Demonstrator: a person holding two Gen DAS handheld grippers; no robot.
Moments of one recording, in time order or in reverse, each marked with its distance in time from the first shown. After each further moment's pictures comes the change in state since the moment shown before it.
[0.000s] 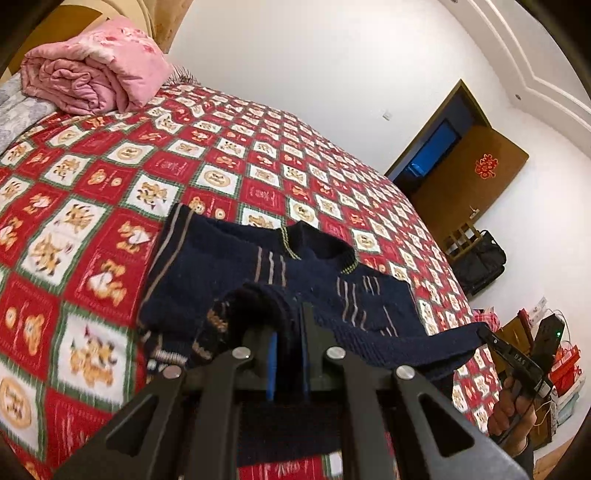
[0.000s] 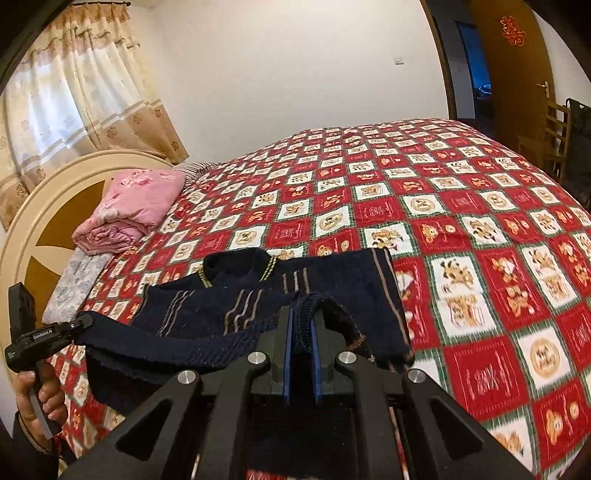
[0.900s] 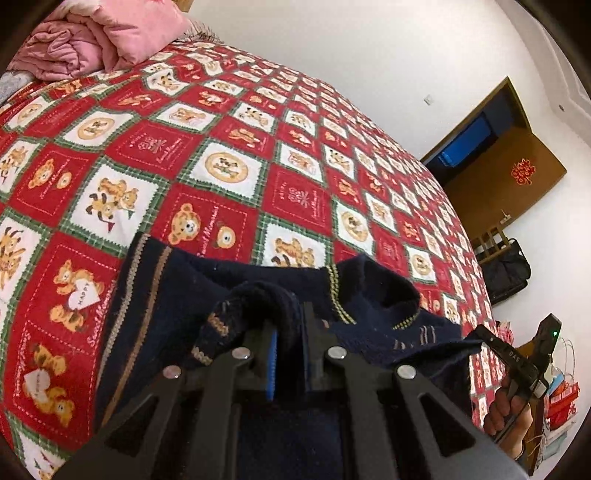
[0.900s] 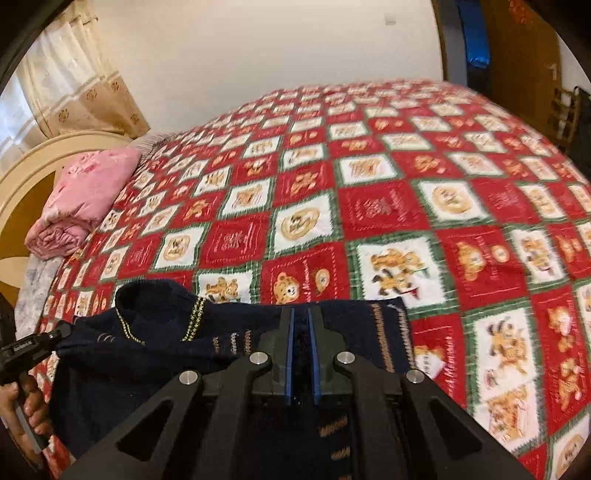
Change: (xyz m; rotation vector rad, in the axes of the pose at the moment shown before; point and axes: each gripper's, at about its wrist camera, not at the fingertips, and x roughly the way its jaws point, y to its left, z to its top) left arm 0.137 0.037 0.073 -0.093 0.125 0.076; right arm 0.178 -0.043 0.069 0.052 0.170 -0.058
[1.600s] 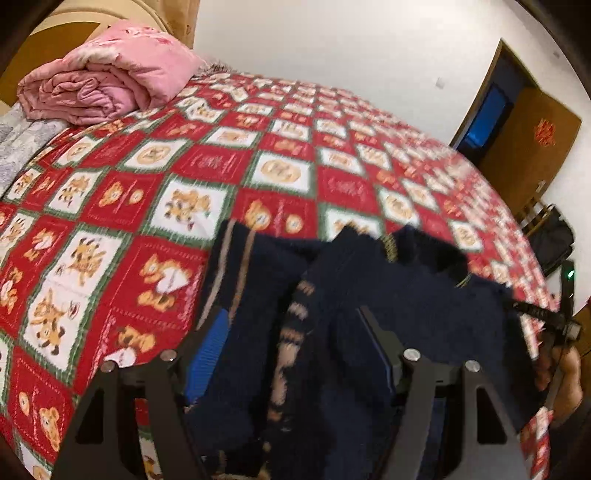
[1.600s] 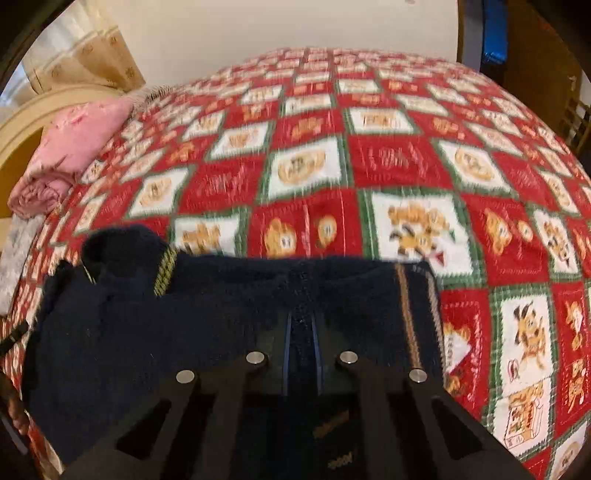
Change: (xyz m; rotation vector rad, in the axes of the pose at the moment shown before) left arm -0.030 0.018 -0.035 0.155 -0.074 0.244; right arm 0.039 0.014 -0.016 -0.096 0.109 -0.084
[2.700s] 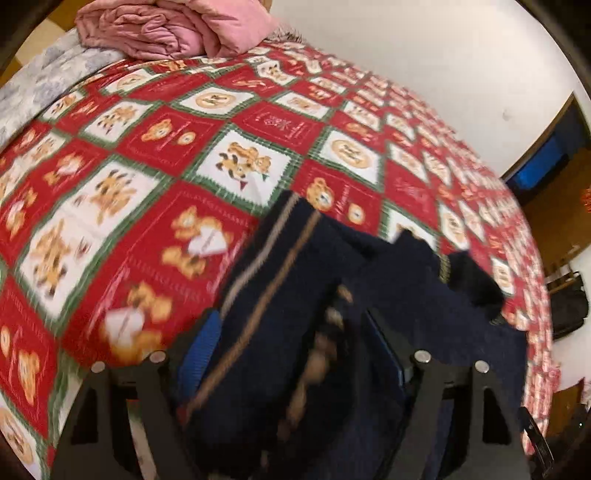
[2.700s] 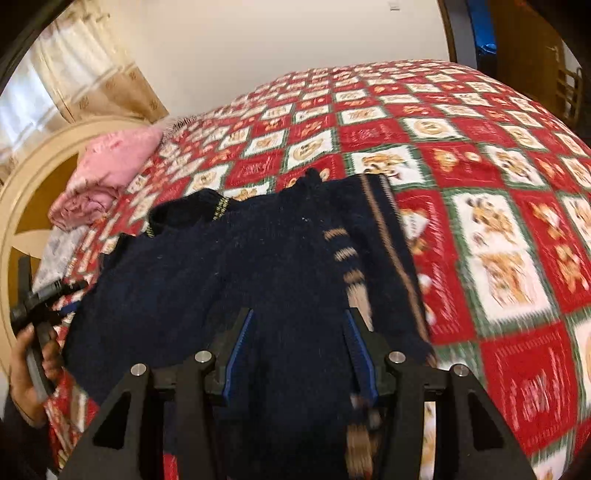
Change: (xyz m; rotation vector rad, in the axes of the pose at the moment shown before) left arm 0.002 0.027 -0.006 -0.273 0.065 0.073; right arm -0.089 -0.024 -0.107 0.076 -0.090 0.143
